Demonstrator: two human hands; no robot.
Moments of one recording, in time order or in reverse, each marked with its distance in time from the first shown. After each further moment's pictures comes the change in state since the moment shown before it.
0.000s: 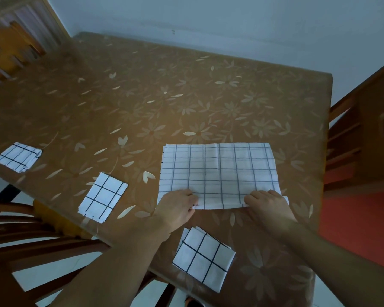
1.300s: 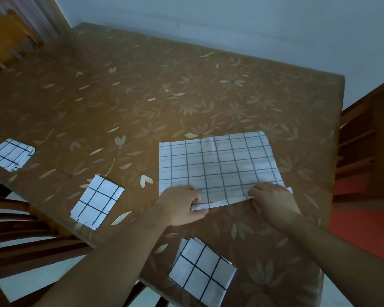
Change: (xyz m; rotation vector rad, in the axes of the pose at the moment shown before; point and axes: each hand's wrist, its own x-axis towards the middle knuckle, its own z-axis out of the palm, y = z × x) left_hand 0.034 -0.016 -0.006 -0.081 -0.119 -0.021; right_hand 0.036 0.031 0.014 0.024 -0.080 0.109
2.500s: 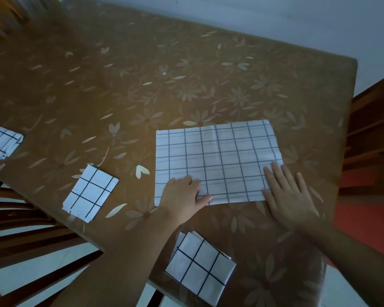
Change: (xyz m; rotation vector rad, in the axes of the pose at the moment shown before) left_hand 0.009 0.011 0.032 0.125 0.236 -0.106; right_hand -0.022 0.032 0.035 -0.049 -0.212 0.243
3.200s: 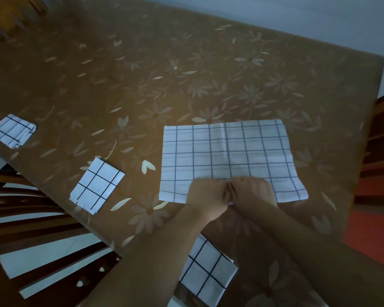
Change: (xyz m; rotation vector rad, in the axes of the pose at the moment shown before) left_hand 0.024 0.050 -0.008 -0.057 -0.081 -0.071; right_hand 0.040 -0.090 -0.010 0.068 0.086 -0.198
